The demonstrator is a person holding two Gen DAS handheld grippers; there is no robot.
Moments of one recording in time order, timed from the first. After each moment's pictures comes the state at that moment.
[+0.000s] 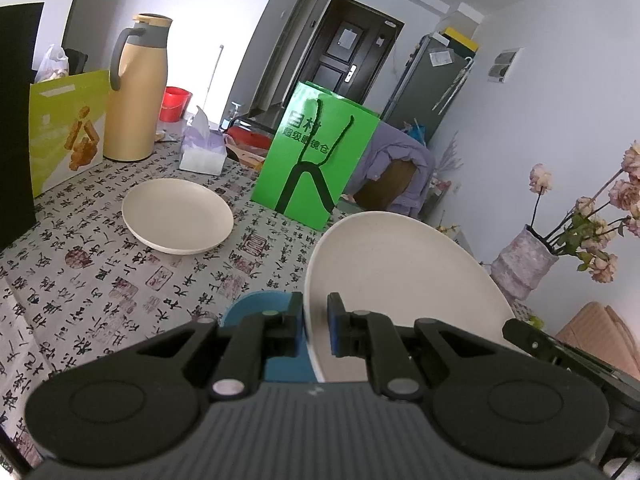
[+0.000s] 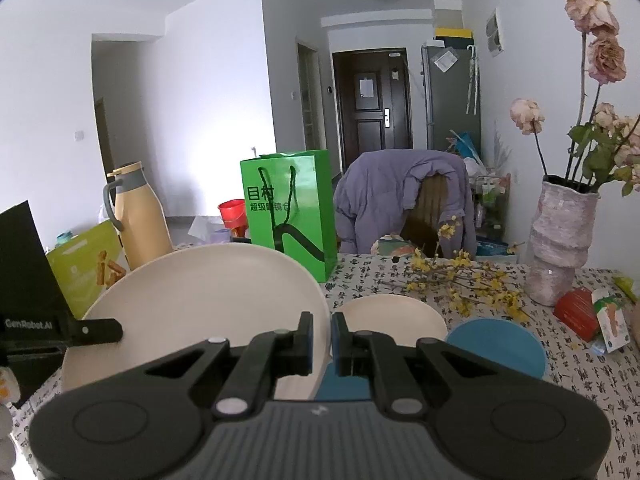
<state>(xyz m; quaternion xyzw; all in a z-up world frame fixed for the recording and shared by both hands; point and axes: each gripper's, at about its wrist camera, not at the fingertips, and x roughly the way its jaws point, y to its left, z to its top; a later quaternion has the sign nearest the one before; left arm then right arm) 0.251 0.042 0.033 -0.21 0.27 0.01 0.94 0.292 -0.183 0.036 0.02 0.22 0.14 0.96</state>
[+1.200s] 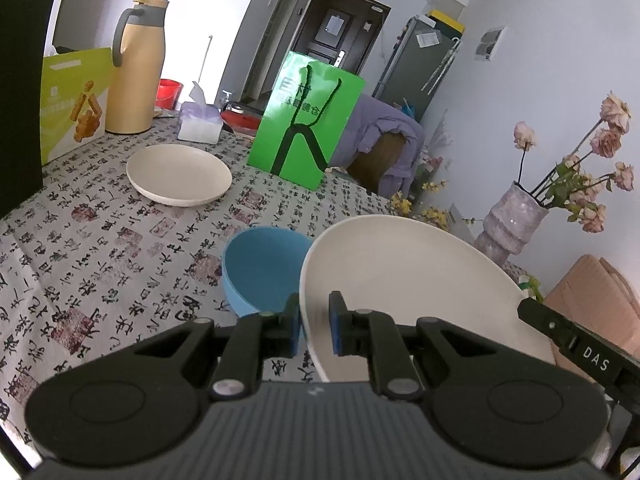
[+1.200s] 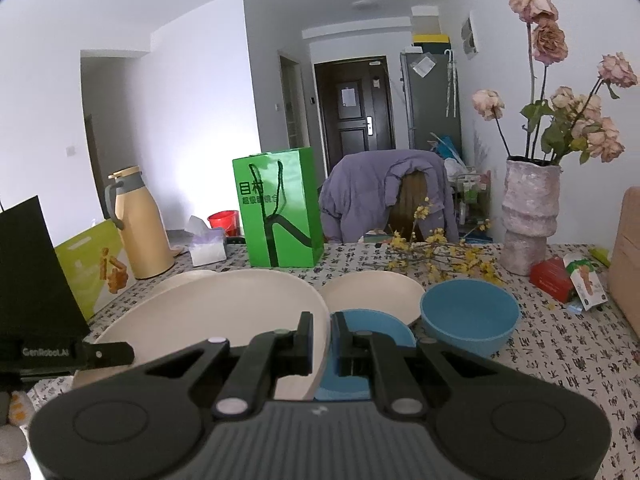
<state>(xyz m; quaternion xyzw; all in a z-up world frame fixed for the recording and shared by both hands) 0.197 0.018 -0.007 -0.19 0.29 -0.01 0.94 0.221 -0.204 0.005 0.04 0.21 0.11 0.97</state>
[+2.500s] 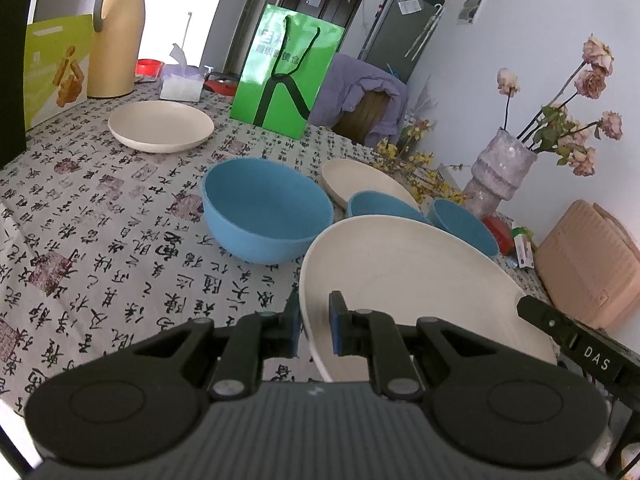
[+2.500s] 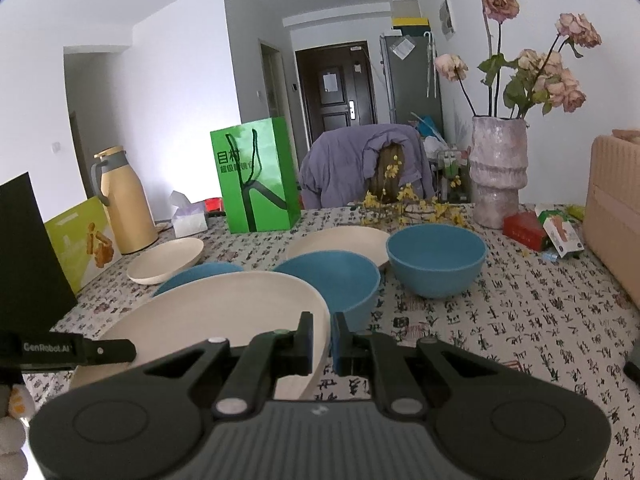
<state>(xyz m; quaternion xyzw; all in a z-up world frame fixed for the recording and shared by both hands) 0.174 -0.011 -0.054 -0.17 0.32 -0.04 0.93 0.182 -0.235 -0.050 0.06 0.23 0.10 0.97</state>
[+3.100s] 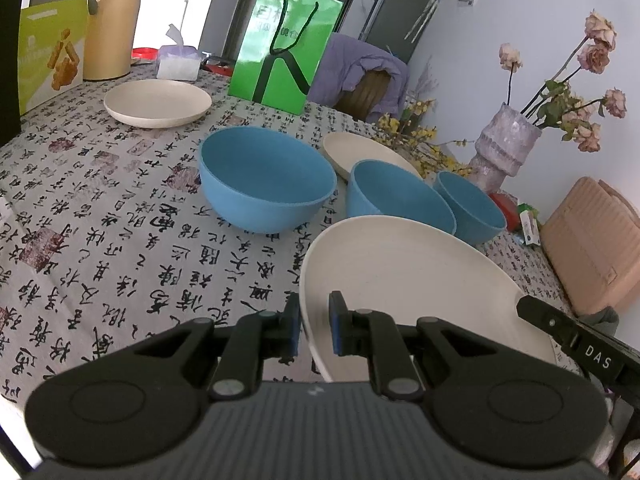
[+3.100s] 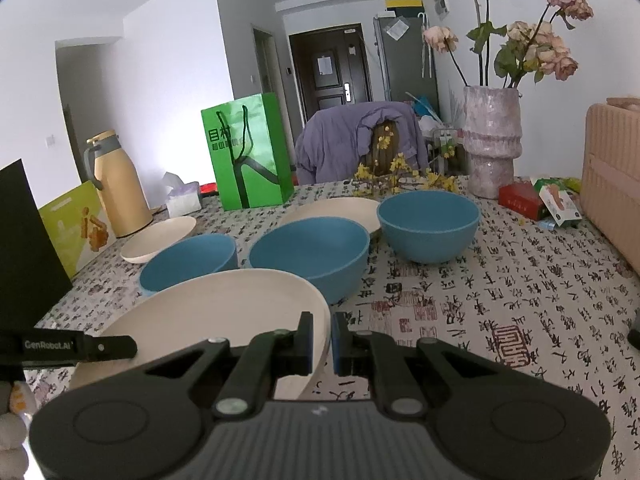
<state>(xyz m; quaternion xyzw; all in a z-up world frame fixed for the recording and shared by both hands) 0.174 -0.018 -0.077 -0.16 0.35 -0.04 0.92 0.180 -0.245 -0.076 0.07 0.26 0.09 0.96</state>
